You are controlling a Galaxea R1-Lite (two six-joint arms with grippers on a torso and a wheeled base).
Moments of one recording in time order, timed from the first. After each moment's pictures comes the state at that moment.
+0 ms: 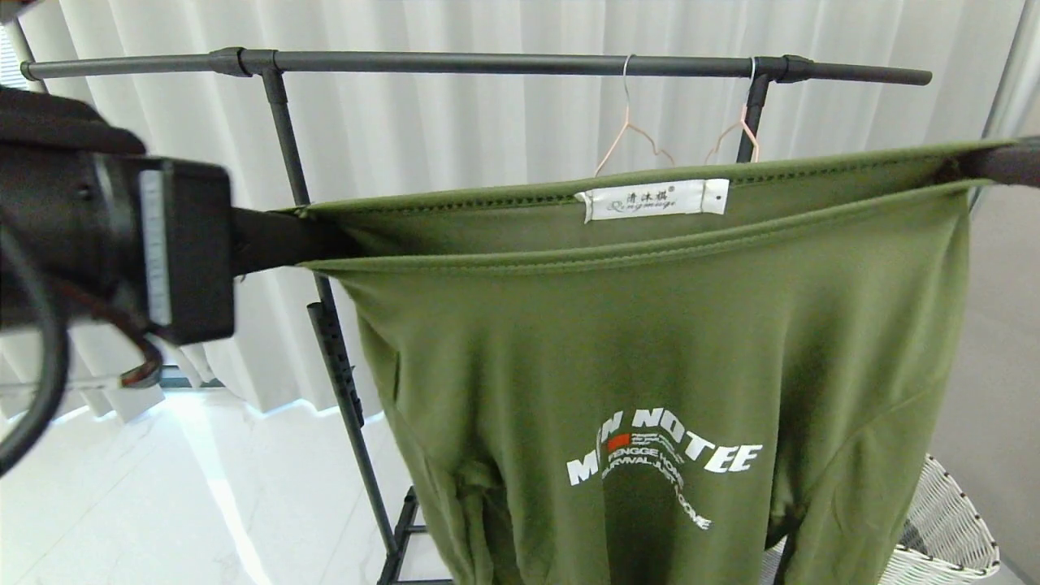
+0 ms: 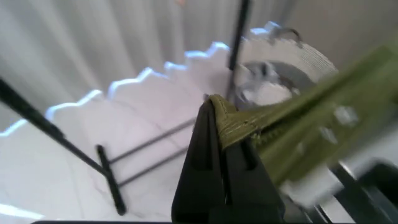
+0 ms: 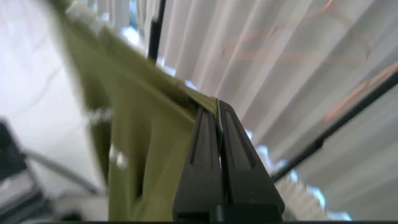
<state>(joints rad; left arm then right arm) -0.85 1.27 -1.43 0.56 0.28 -0.15 0.70 1.15 -1.38 0.37 0.16 -0.18</state>
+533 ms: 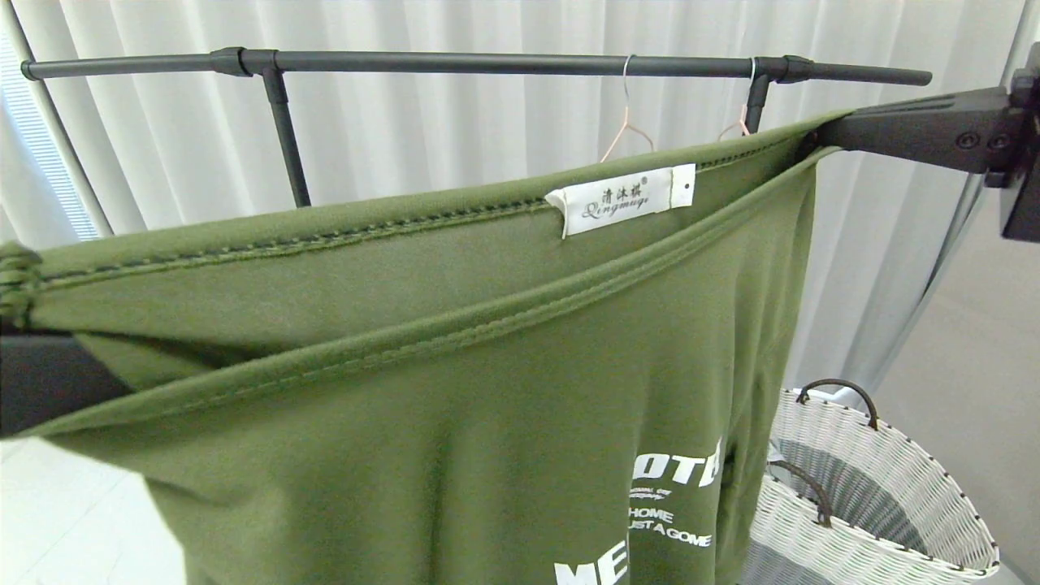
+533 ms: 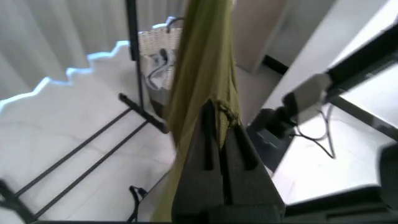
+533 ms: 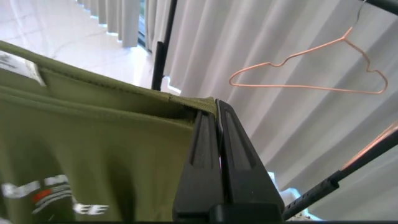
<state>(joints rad) -1.24 1.11 -1.42 0.65 0.23 -0.31 0.72 1.30 -1.40 0.18 0.19 -0.17</state>
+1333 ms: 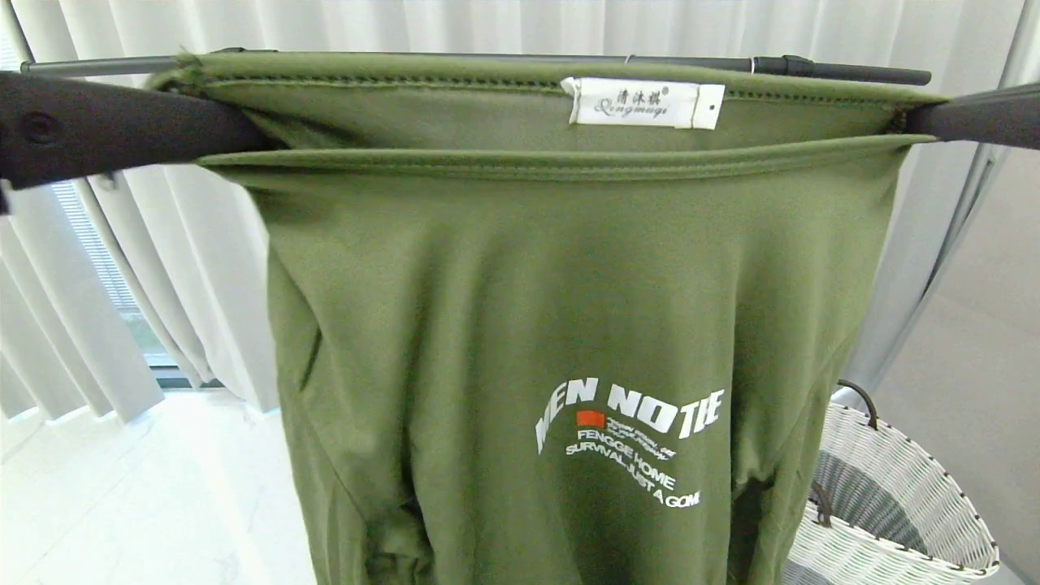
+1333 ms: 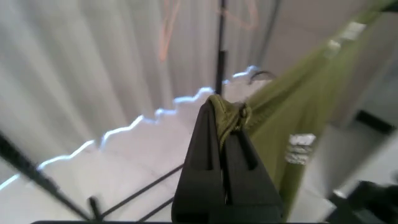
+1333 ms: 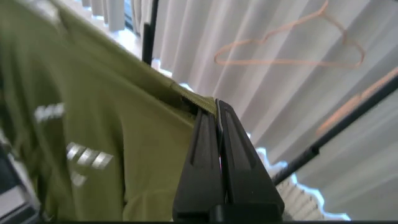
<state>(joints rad) -0.90 1.18 -1.39 0.39 0.26 -0.05 0.65 1.25 -1.52 0.44 0.18 -0.17</state>
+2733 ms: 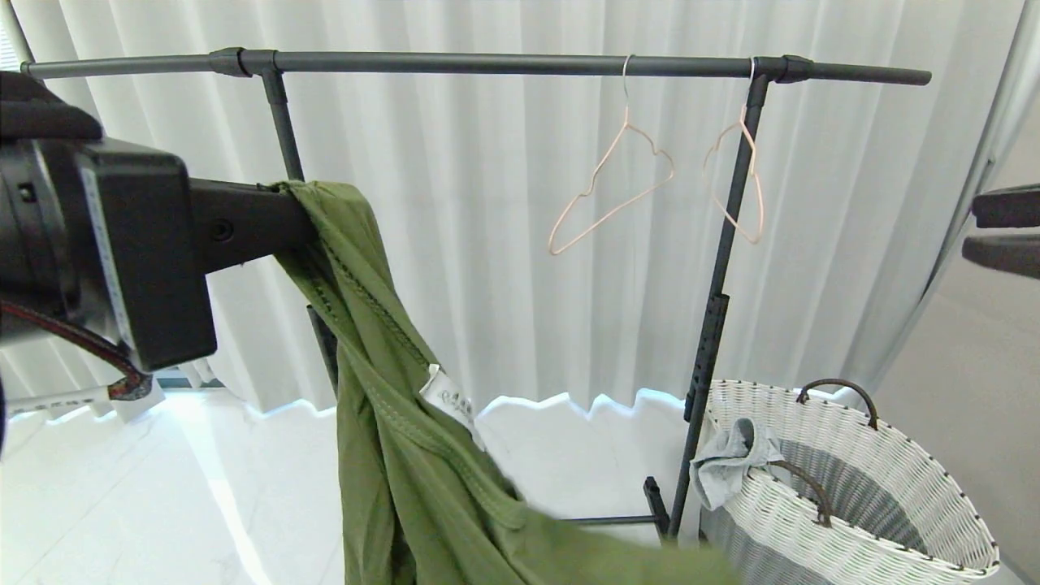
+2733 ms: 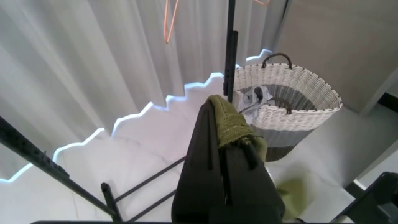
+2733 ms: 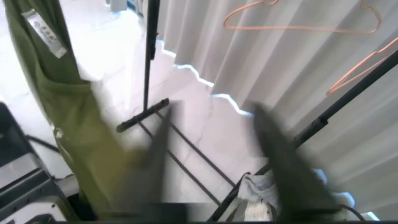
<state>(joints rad) -0.92 1.23 -1.31 0.33 0.32 -0.04 0.65 1.10 -1.32 0.45 0.18 -0.17</state>
